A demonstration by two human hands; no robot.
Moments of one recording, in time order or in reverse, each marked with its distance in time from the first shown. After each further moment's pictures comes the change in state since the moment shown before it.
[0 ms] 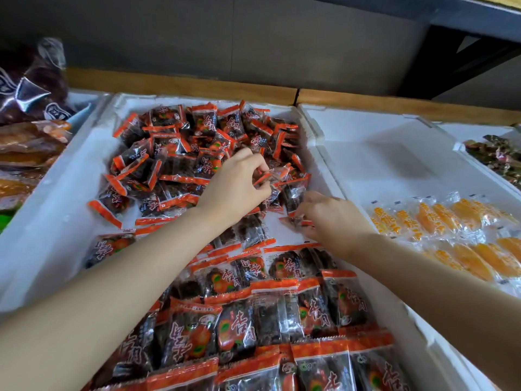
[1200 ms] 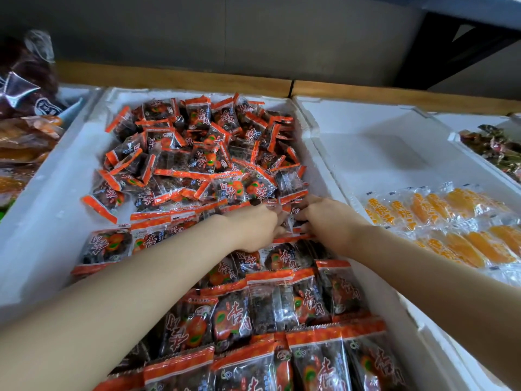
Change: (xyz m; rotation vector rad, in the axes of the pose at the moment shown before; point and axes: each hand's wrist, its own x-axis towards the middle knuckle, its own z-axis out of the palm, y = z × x) left_hand -0.017 0.000 0.047 0.518 -0.834 0.273; right_hand 0.001 0.011 0.017 0.002 -0.250 0.019
